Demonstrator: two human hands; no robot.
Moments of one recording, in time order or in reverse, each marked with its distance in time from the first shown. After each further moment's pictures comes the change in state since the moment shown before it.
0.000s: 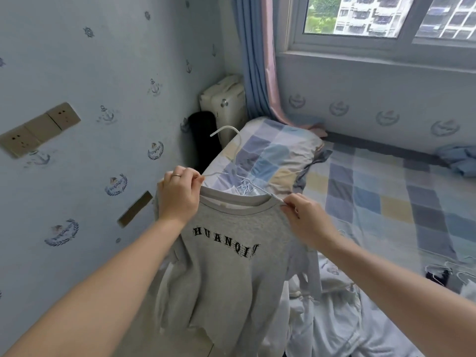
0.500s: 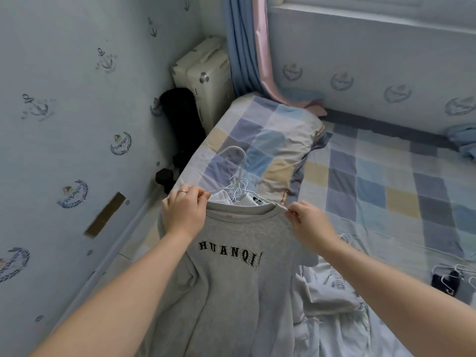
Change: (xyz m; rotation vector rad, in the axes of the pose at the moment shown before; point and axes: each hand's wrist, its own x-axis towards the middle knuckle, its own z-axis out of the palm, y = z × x) left_hand 0.095 -0.044 0.176 0.042 -0.364 -0.175; right_hand 0.155 0.106 0.079 -0.120 -0.164 0.252
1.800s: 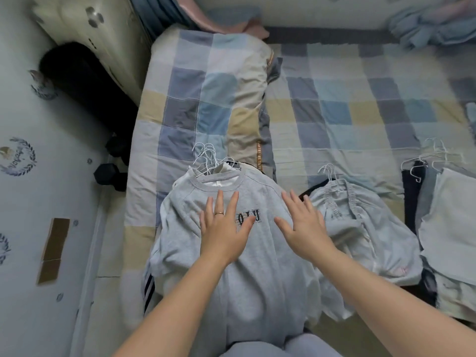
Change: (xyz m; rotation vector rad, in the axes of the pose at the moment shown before) left_hand -0.011 -0.012 0.116 -0.143 -0.734 0.234; right_hand -0.032 -0.030 0.114 0.056 -0.114 0.560
